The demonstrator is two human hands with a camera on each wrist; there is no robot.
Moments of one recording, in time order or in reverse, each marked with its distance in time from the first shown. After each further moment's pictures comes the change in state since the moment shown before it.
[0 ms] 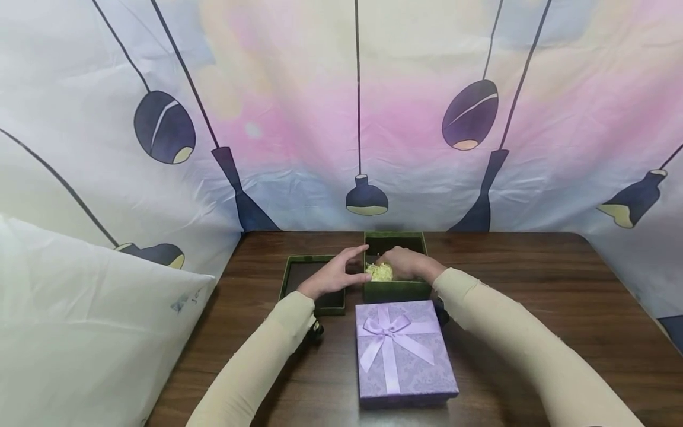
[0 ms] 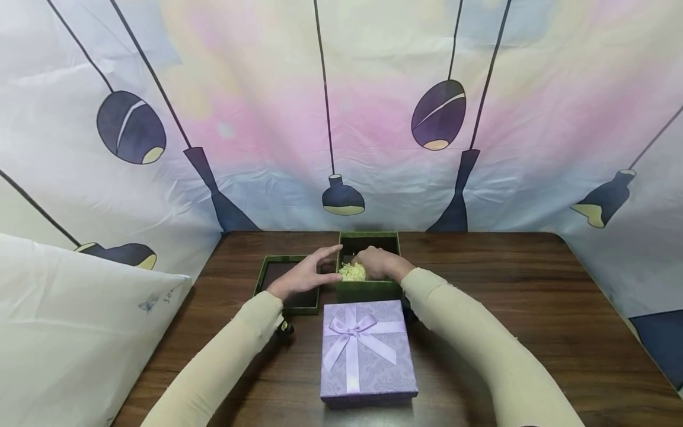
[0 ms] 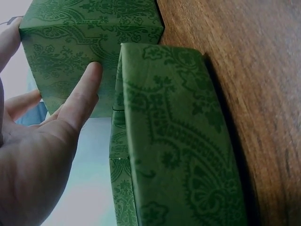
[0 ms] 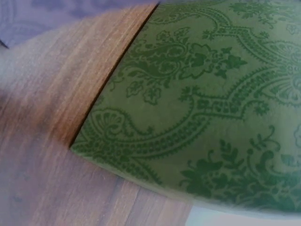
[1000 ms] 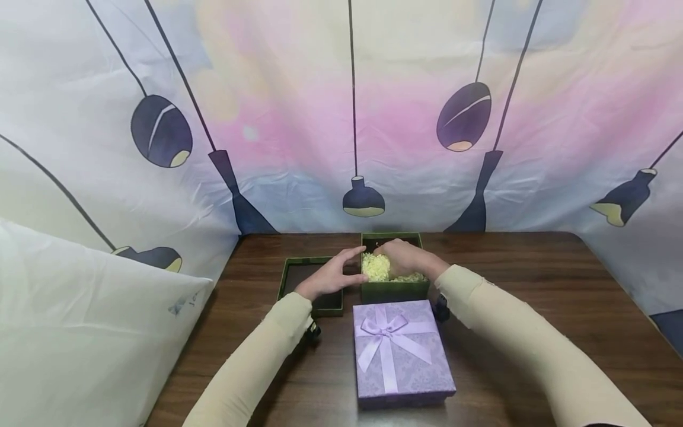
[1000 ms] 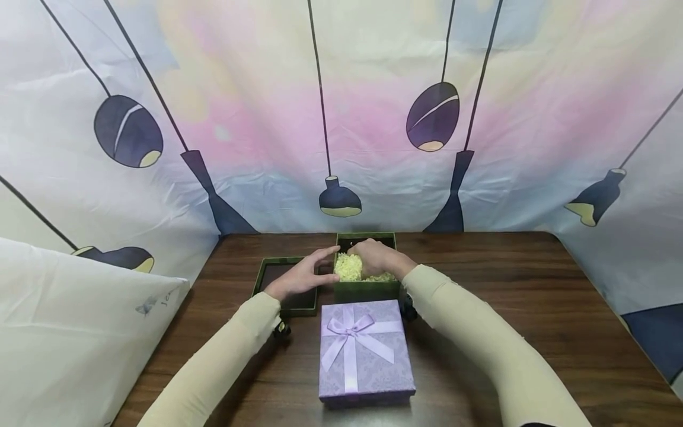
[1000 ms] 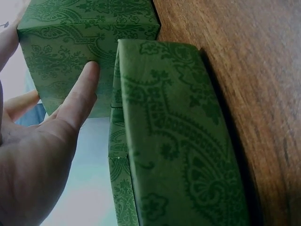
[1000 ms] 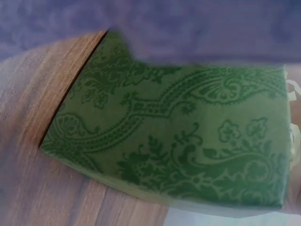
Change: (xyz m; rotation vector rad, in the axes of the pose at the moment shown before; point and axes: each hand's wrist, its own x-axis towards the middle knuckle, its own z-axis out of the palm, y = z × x) left_hand 0.001 0.000 0.000 -0.022 -0.005 -0.007; right_hand -0.011 -0.014 -0.024 -0.016 -0.002 0.118
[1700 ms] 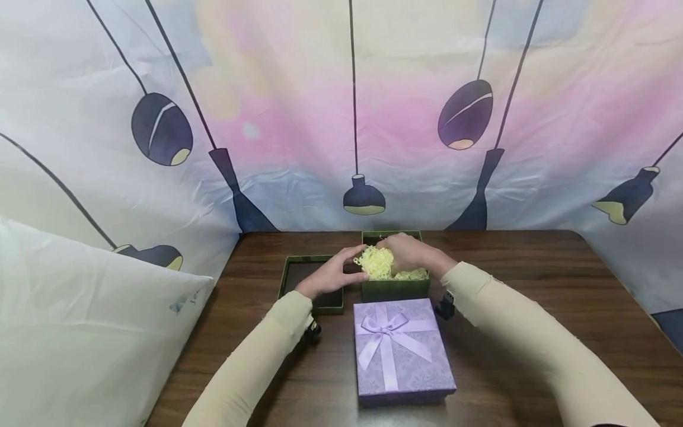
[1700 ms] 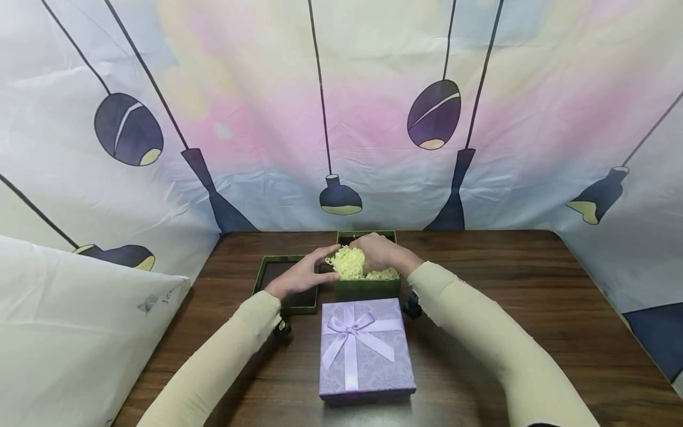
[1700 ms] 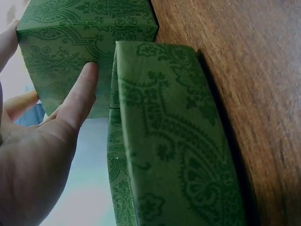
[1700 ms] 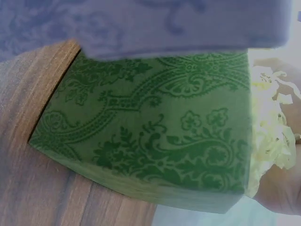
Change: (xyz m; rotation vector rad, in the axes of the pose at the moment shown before) left_hand 0.000 -0.002 0.000 0.050 0.017 0.001; right_hand -0.009 0.002 -0.007 0.037 0.104 -0.019
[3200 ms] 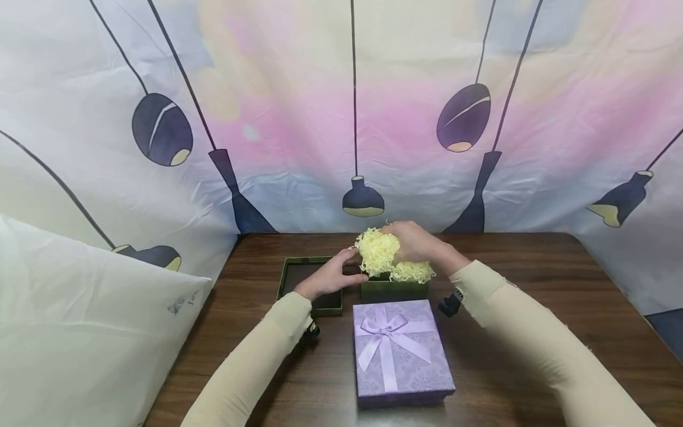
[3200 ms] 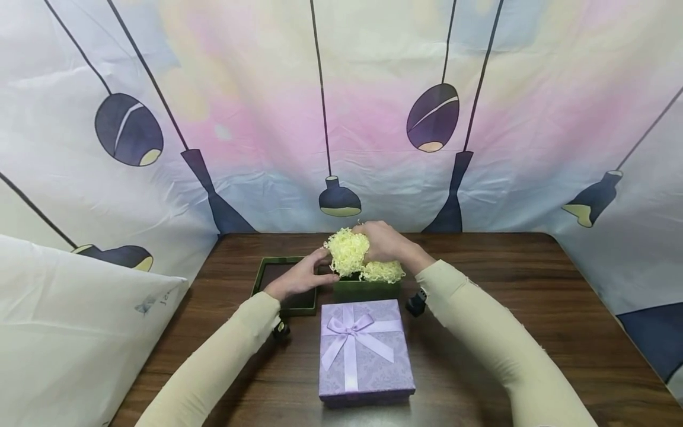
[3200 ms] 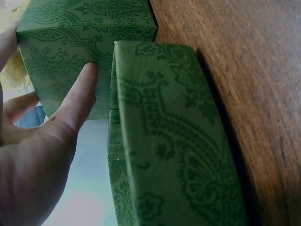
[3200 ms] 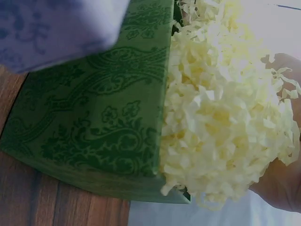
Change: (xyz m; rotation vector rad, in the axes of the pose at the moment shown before) left_hand -0.001 0.002 0.001 0.018 0.005 -0.029; right_hand -0.023 -0.002 -0.031 0.019 0.235 -0.079
